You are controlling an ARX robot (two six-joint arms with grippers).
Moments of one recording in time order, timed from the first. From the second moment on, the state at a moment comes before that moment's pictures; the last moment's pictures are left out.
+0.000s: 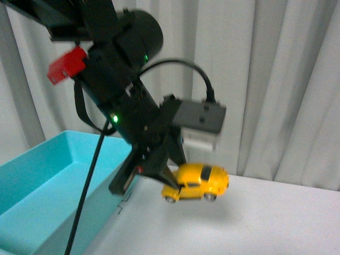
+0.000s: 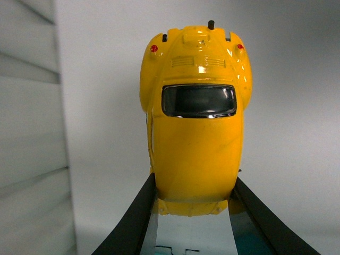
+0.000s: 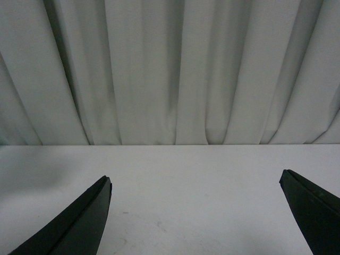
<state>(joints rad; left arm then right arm) -0.21 1.85 1.40 -0.69 0.35 1.43 0.00 0.00 0.01 0.00 0.00 -0.01</state>
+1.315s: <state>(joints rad) 0.30 2.03 1.33 -0.41 -0.11 0.59 0.00 0.00 0.01 0.00 0.00 -0.01</state>
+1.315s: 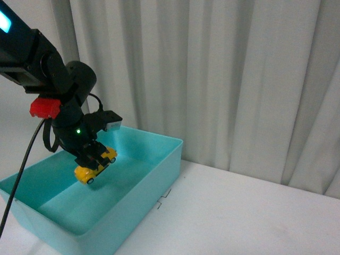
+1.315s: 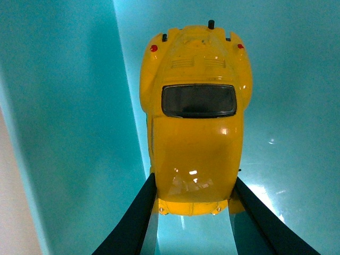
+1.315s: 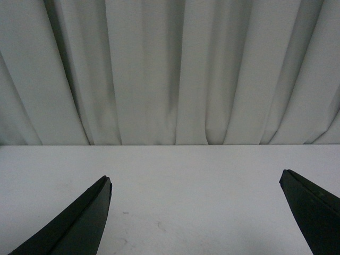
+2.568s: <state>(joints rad) 0.35 1.61 1.14 -0.24 0.33 0.59 0.00 0.00 0.01 0.00 0.00 -0.01</state>
